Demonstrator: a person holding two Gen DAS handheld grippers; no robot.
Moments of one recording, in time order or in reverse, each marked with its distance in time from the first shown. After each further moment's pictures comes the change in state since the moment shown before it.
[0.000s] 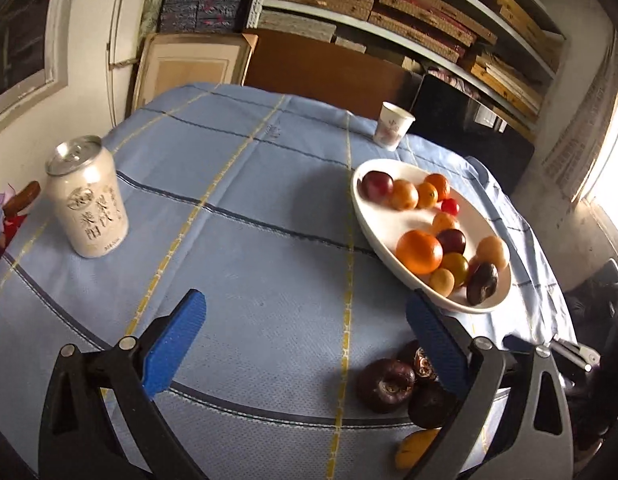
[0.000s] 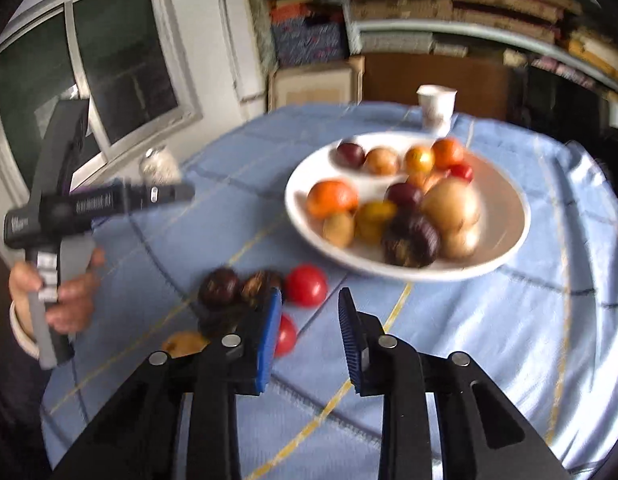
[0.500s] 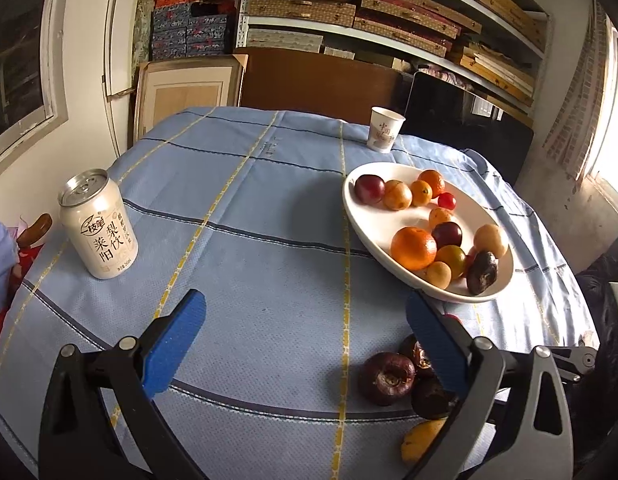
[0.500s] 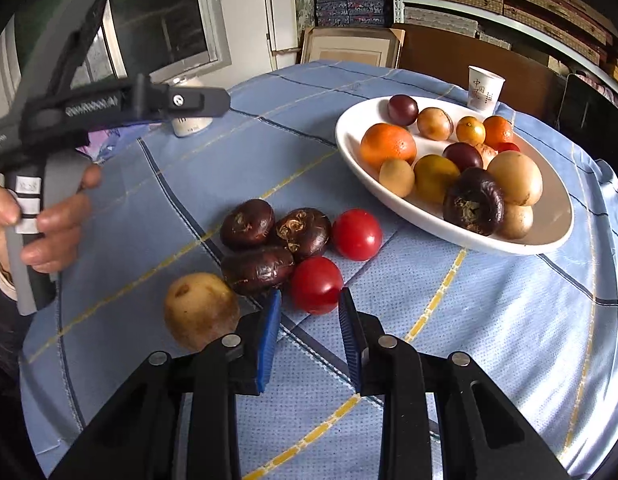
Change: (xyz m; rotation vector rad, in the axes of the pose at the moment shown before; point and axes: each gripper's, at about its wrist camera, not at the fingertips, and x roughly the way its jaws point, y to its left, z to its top) left arm -0.014 -0.017 -0.004 0.095 -0.041 0.038; right arm 0.026 0.035 -0.018 -0.150 0.116 -0.017
